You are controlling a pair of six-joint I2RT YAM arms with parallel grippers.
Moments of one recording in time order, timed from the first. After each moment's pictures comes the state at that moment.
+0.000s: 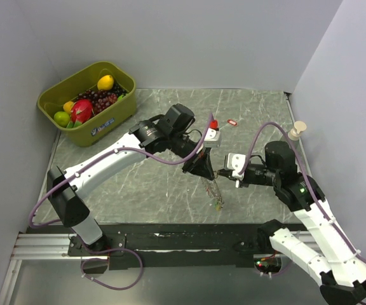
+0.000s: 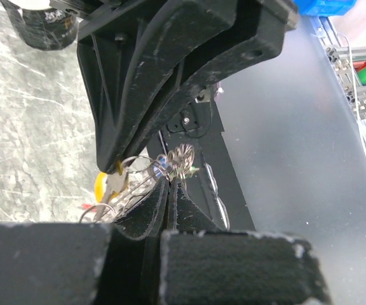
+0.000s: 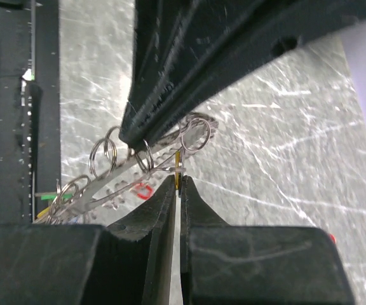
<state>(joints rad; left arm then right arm) -0.89 1.63 1.64 -0.72 1.00 0.32 0.45 0.75 0.94 -0.71 -0.72 -0.77</state>
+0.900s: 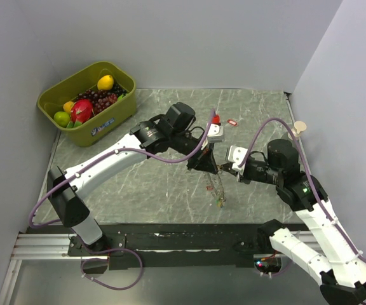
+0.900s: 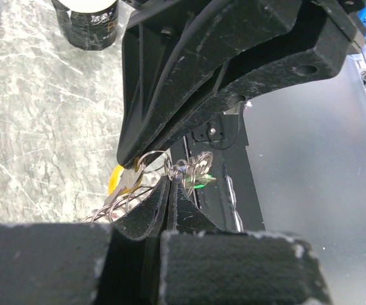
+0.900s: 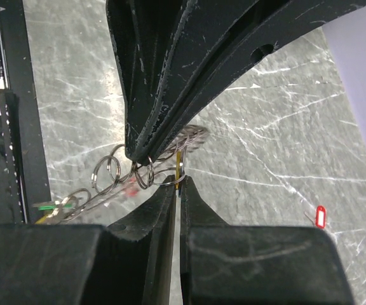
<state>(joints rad) -0.90 1.63 1.64 -0.62 0.87 0.22 0.46 0.73 0.98 -0.71 -0.61 -0.68</state>
